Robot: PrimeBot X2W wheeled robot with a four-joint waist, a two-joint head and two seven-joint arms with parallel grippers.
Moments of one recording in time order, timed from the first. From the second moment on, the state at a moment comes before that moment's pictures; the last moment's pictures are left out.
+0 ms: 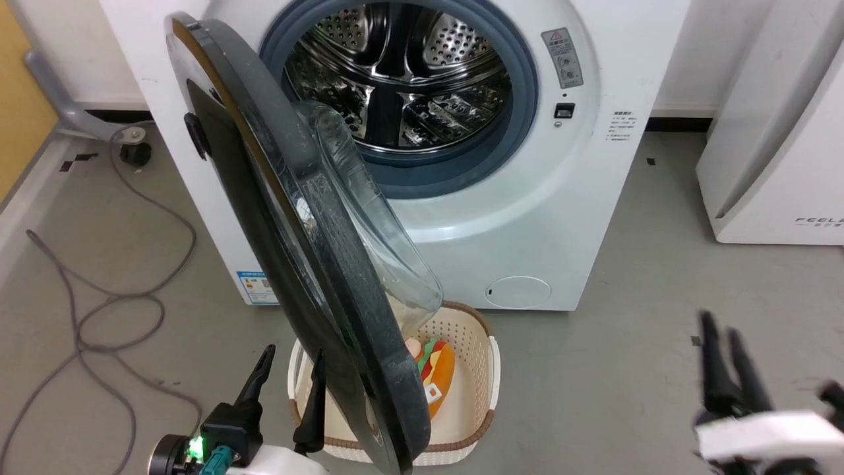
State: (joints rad) left arm 0.00 0.06 -0.10 0.19 -0.09 -0.04 -0.26; right arm -0.07 -0.08 -0.02 0.21 0.86 0.13 -0.17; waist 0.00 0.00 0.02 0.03
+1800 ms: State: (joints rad) left arm 0.00 0.05 -0.02 0.10 -0.13 0.00 -0.26; right arm 0.16 -0.05 -0.06 0.00 0.19 0.13 -0.13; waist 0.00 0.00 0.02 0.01
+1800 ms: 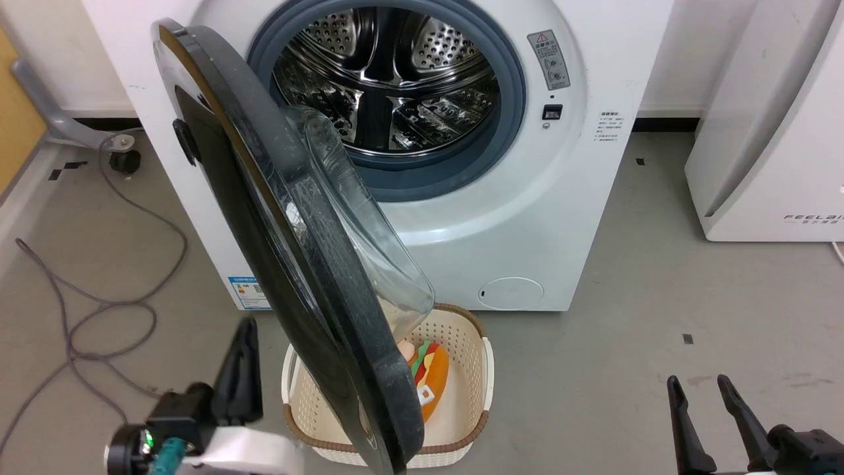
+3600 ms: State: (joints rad) left arm 0.02 0.07 -0.56 -0.18 -0.23 0.01 0.06; right arm 0.14 -0.05 -0.04 0.04 0.21 0.13 -0.15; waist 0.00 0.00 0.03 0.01
